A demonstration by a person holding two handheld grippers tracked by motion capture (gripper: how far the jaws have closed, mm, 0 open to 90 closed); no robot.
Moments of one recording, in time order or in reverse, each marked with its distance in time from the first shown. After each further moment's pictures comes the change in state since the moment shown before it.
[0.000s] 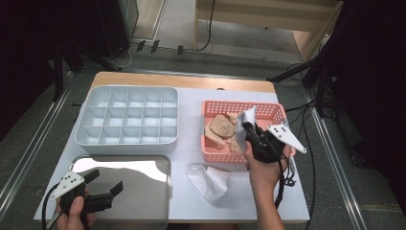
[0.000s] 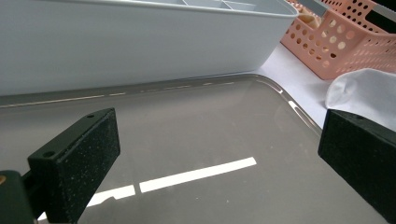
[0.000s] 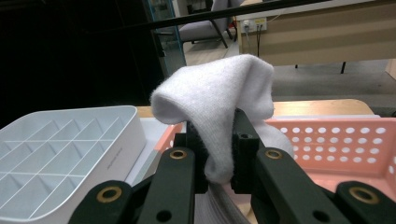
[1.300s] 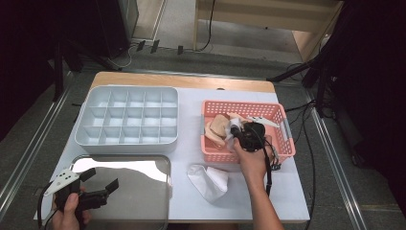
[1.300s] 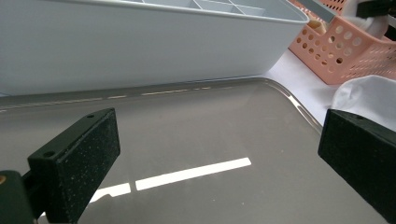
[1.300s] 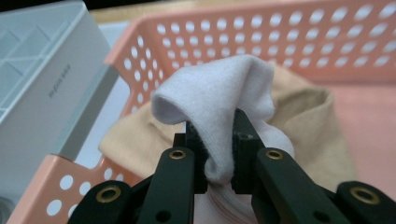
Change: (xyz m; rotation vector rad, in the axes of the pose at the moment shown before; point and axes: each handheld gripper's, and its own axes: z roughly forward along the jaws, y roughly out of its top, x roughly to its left) left arm 0.013 0.003 -0.002 -0.006 -0.003 -0.037; right arm -0.017 -0.032 0.073 0.382 -0.036 0.045
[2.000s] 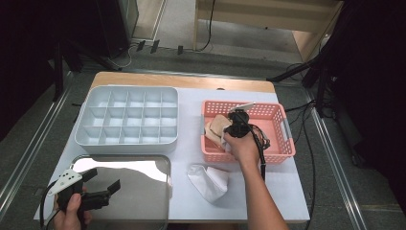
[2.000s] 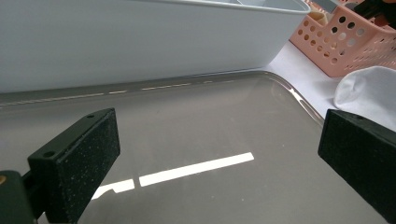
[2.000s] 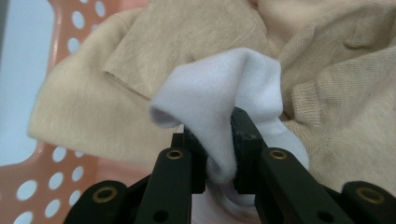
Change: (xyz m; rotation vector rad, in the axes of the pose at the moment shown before) left arm -0.001 -0.001 0.002 0.021 0.003 0.020; right arm 0.014 0.026 0.058 0.547 -0.150 0.026
